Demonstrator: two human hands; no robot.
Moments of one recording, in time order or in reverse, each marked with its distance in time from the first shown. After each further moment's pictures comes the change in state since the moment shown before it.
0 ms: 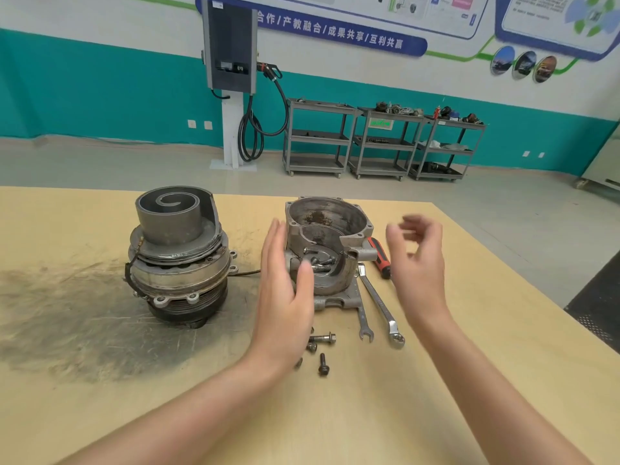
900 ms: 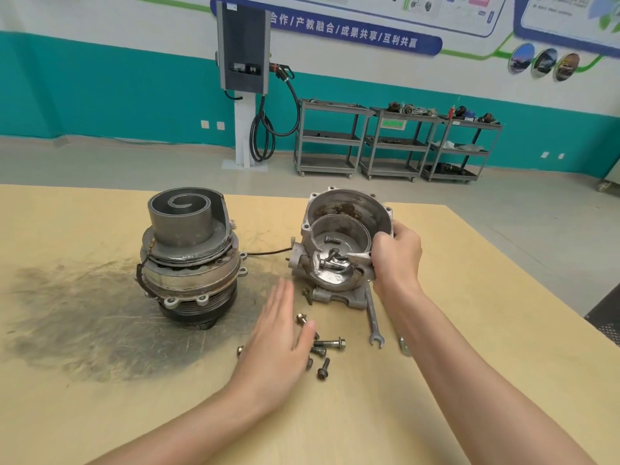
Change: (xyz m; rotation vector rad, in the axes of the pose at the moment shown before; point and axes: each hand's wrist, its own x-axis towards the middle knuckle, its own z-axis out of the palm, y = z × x) left_hand -0.022 -0.045 -0.026 0.510 -0.381 -0.136; right_hand 0.032 0.005 0.055 0.134 0.035 0.387
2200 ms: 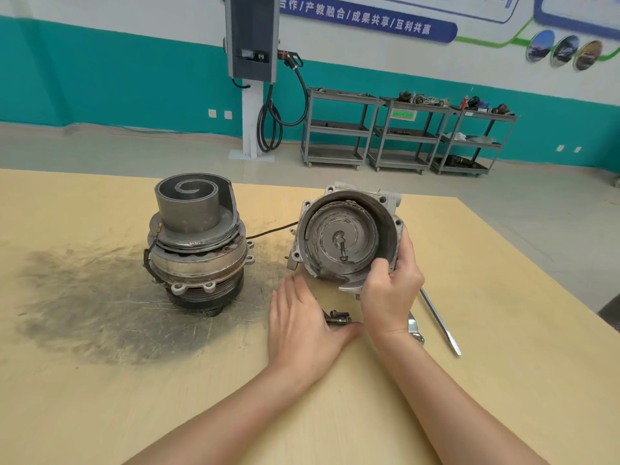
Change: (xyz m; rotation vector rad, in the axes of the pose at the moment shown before) left_hand 0.022 0.018 0.037 0.199 0.255 -0.110; right_hand -0.054 0.036 0.002 0.064 0.086 -0.472
